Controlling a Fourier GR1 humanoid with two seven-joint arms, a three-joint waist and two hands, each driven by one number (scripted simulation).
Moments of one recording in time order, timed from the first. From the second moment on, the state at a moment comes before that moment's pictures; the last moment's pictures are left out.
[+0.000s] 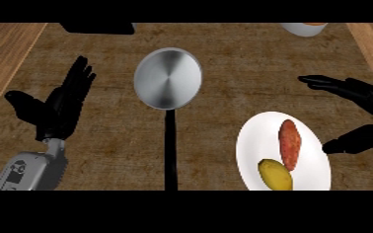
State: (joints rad) left arm -0.20 0.36 -0.13 -1.50 0.32 0.22 0.12; right arm -0.34 -0.79 0.23 -1.32 0.02 0.48 -0.80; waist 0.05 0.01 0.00
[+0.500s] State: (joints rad) left arm -0.21 0.35 -0.12 -1.53 0.31 0.25 0.16; right arm -0.41 -0.89 0.51 -1.35 0.36 0.36 -0.90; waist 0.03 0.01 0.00
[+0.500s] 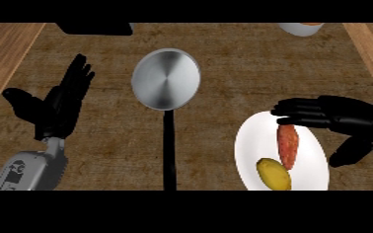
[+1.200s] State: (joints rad) left arm -0.15 0.34 -0.08 -1.60 0.28 0.24 0.20; right arm -0.33 -0.94 0.53 -1.41 0.58 0.19 -0.98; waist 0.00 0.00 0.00
